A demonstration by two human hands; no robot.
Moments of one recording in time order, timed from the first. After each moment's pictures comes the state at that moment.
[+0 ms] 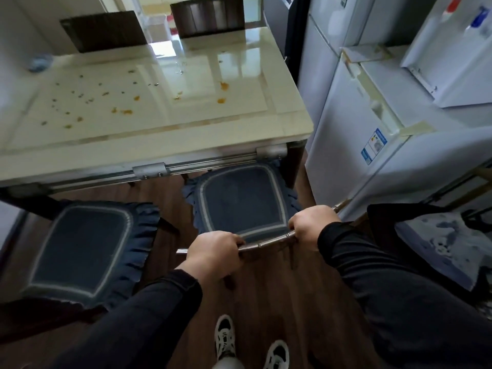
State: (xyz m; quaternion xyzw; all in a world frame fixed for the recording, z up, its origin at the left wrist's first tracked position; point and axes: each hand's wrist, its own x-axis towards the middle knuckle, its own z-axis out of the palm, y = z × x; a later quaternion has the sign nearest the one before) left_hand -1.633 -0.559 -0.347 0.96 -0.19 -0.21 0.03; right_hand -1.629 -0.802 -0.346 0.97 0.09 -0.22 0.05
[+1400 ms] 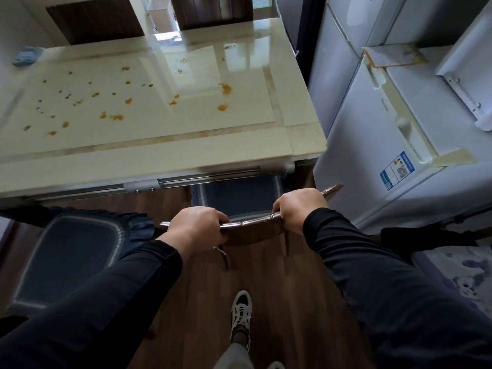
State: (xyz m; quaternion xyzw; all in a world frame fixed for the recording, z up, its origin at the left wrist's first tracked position) left_hand -1.469 -0.567 -0.338 0.96 -0.17 -0.23 -0.01; right_hand -1.475 -0.808 -0.351 0.98 0.08 -0.18 0.00
